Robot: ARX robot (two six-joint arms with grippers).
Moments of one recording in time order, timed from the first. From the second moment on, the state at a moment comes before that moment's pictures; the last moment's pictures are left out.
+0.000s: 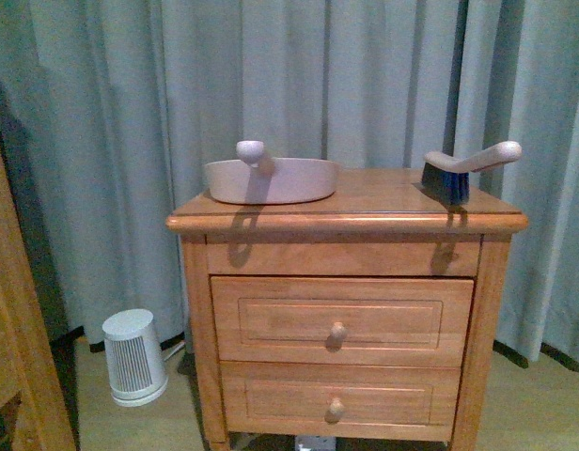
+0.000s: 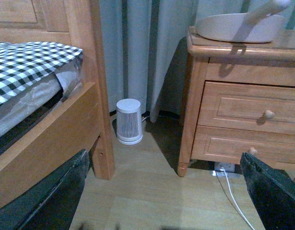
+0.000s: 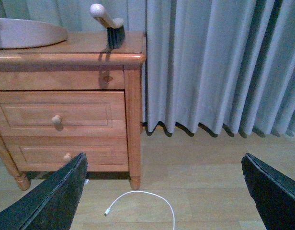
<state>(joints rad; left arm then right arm) 0.00 0.00 0.01 0.00 0.00 0.00 0.00 0.00 0.02 0.00 0.00 0.00</state>
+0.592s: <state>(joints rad) 0.00 0.00 0.01 0.00 0.00 0.00 0.00 0.00 0.02 0.00 0.00 0.00</state>
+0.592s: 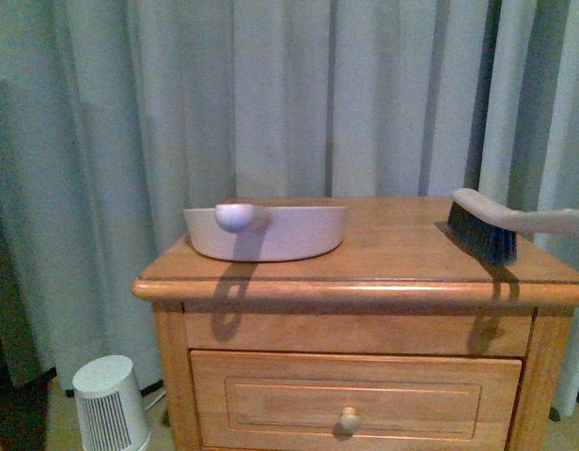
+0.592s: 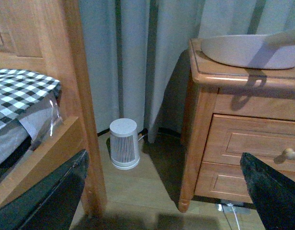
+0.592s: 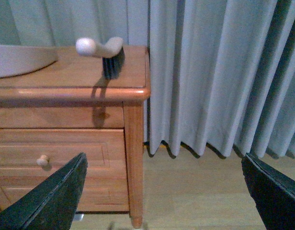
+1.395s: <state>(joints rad) -0.16 0.99 0.74 0.06 -0.08 0.04 0.00 0.00 0.02 0.00 0.00 0.00</state>
